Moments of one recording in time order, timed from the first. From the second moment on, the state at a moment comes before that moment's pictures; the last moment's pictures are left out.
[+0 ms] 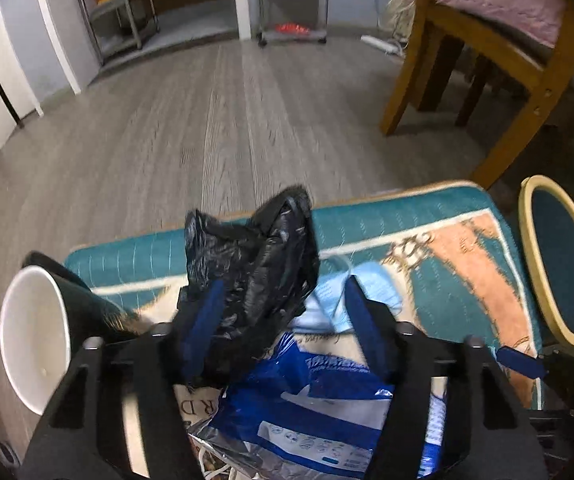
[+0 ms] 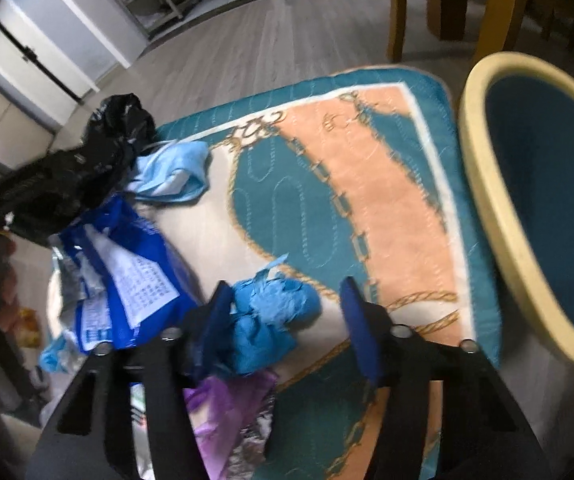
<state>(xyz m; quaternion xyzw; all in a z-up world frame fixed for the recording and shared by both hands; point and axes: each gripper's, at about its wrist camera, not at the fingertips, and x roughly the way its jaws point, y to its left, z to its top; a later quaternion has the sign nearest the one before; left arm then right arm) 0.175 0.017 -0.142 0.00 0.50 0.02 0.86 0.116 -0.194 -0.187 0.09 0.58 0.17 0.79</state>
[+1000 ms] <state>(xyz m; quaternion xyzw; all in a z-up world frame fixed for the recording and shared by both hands) 0.121 -0.054 -0.012 0.02 0.30 -0.07 0.95 0.106 -0.317 -0.047 0.14 0.39 0.09 0.91</state>
